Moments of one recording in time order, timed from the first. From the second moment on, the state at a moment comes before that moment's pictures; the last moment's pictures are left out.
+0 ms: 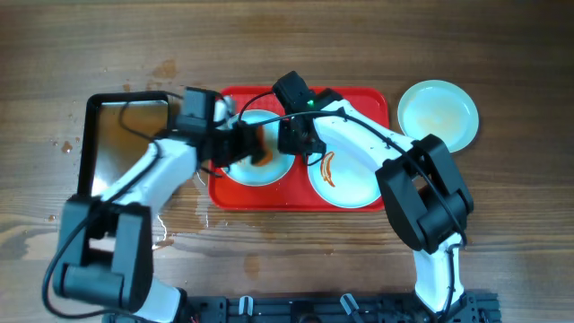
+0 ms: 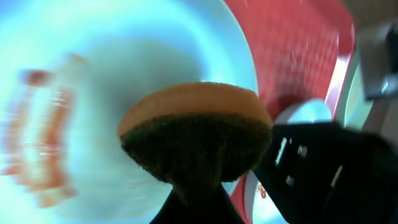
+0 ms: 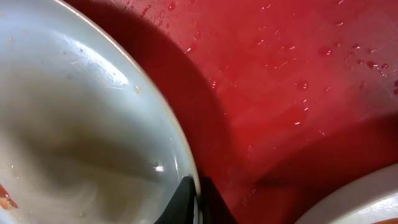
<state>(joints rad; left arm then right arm) -0.24 1.70 0.93 -0.32 0.51 -0.60 0.60 2.12 1.50 -0.76 -0.08 0.64</state>
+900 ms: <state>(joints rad) -0.41 1.77 0.93 -0.26 0.07 -0.68 0.60 2.12 1.50 -0.76 -0.08 0.63</state>
